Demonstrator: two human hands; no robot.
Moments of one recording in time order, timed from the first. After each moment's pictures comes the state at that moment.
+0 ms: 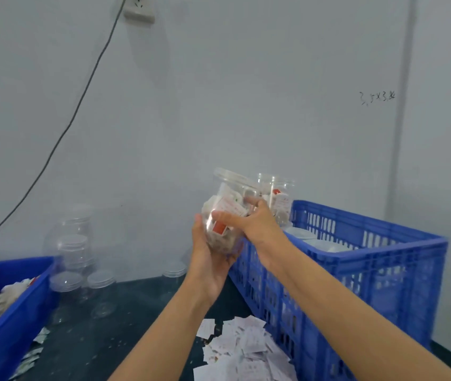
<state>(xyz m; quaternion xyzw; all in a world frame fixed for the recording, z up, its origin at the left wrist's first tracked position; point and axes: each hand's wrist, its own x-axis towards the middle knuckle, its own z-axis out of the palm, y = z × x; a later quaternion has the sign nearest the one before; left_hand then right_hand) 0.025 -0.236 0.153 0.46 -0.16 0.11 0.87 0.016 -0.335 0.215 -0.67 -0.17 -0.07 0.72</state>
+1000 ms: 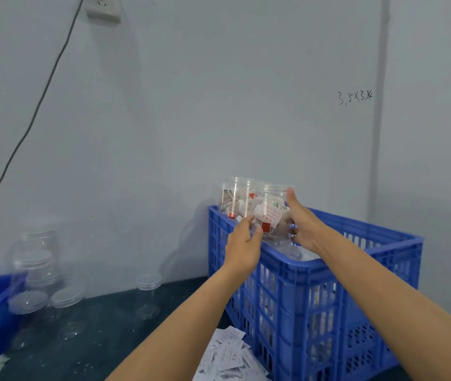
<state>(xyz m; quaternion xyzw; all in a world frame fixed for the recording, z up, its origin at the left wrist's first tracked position) 0.091 -0.330 0.168 0.79 -0.14 0.19 0.57 0.110 -0.459 0.229 -0.73 -0.03 -0.05 0.68</state>
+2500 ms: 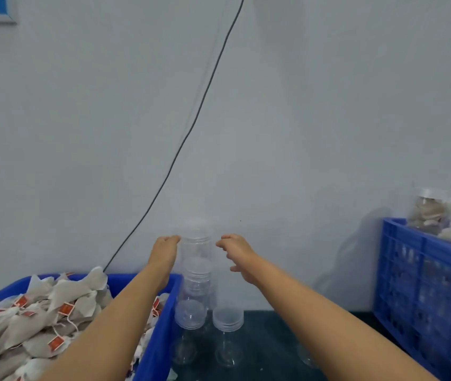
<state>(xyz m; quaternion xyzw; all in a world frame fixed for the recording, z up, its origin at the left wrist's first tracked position) 0.112 0.150 0.159 0.69 0.28 0.30 0.60 0.173 0.010 0.174 -0.76 -0.21 0.15 0.59</state>
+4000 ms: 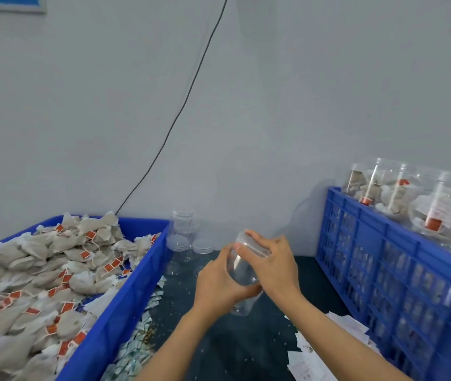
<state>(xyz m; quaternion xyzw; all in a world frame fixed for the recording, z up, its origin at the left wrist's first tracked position) -0.030 -0.090 0.079 0.86 0.09 0.29 0.40 0.021 -0.202 0.116 -0.79 -0.24 -0.09 0.55</state>
